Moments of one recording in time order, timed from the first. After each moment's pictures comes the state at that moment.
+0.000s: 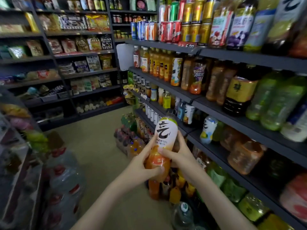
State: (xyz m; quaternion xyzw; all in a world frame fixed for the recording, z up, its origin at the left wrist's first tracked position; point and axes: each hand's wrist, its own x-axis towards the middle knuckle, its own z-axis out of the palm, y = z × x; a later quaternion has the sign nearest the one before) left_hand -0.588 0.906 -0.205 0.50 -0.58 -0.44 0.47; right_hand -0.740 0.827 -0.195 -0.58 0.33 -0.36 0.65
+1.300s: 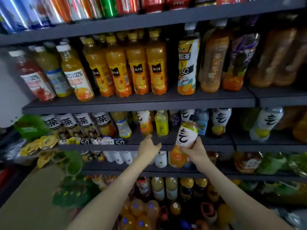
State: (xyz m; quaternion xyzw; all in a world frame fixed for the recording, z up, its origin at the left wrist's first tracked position) left_hand -0.289 0.287 -0.315 0.53 -0.77 -0.34 0.12; right_hand -0.439 0.392 -0.357 -0.24 0.70 -0.57 0.35
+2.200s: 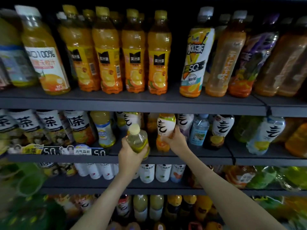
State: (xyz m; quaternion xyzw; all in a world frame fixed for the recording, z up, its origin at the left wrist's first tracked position) left_hand -0.287 0.227 -0.387 0.47 -0.70 -0.37 0.40; right_hand -0.468 0.273 -0.379 -0.39 0.76 -0.48 0.19
